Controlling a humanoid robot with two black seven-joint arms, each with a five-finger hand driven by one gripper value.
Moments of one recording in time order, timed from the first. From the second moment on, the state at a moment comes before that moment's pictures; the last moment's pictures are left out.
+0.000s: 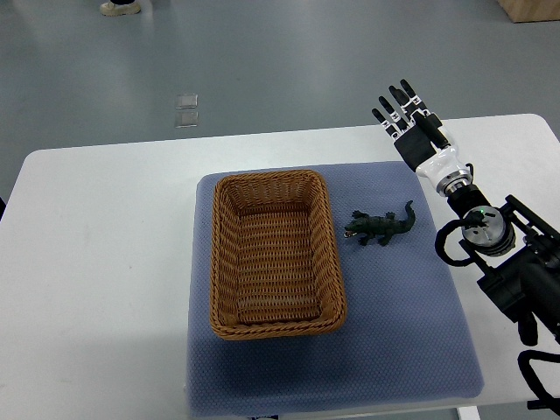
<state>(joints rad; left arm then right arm) -0.01 0.00 -0.05 -0.21 0.06 0.04 0.05 0.61 -0.09 1.13 0.68 -0.09 0.37 0.19</state>
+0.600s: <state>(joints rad) -0.01 0.00 -0.05 -0.21 0.06 0.04 0.05 0.72 -0.22 0.89 0.68 -0.31 0.40 0.14</state>
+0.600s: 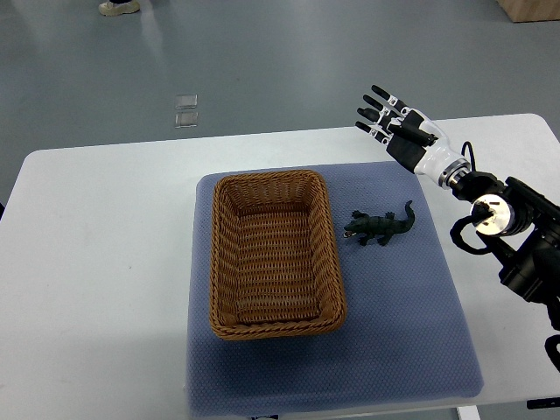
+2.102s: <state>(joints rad) -0.01 0.00 -0.04 -0.21 0.06 0.04 0.05 1.18 -0.59 0.02 1.16 -1.07 0.38 -0.16</state>
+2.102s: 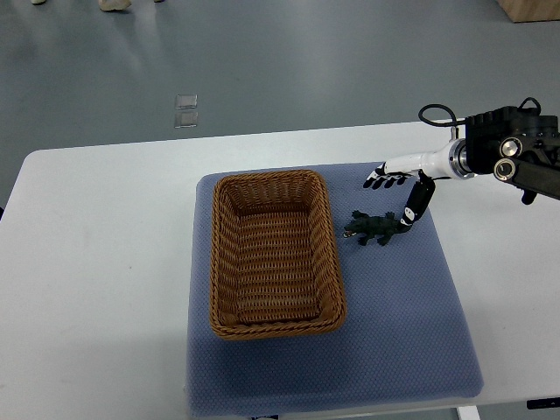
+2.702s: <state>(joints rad) -0.01 0.00 -0.05 -0.21 0.06 0.04 0.05 1.12 -0.55 0.04 1.13 -1.07 0.32 -0.15</state>
